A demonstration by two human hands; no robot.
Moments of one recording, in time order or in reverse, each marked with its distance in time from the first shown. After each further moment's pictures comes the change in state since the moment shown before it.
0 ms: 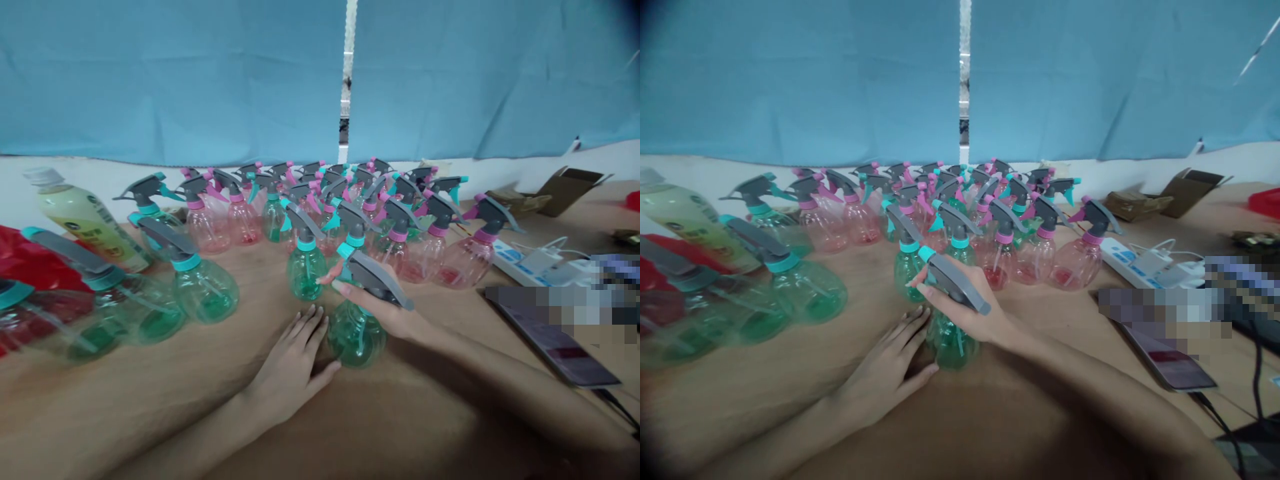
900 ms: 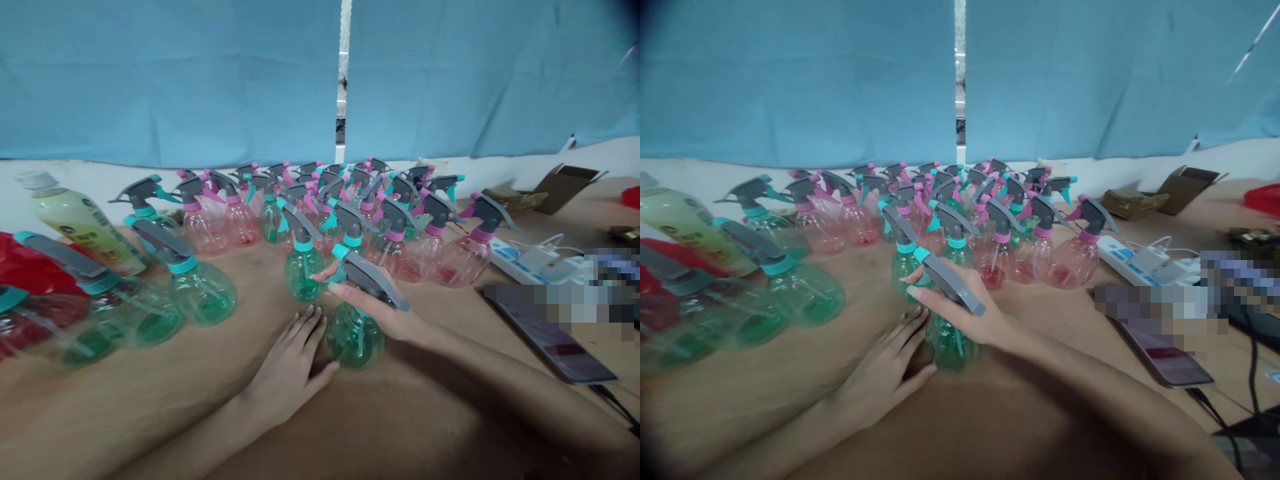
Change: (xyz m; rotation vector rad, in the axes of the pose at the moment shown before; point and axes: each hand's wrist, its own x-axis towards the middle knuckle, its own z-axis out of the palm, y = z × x) left_hand 0.000 -0.002 0.001 -0.002 0.021 0.004; right_hand -0.001 -0.002 -0.001 -0.029 -0.020 0.005
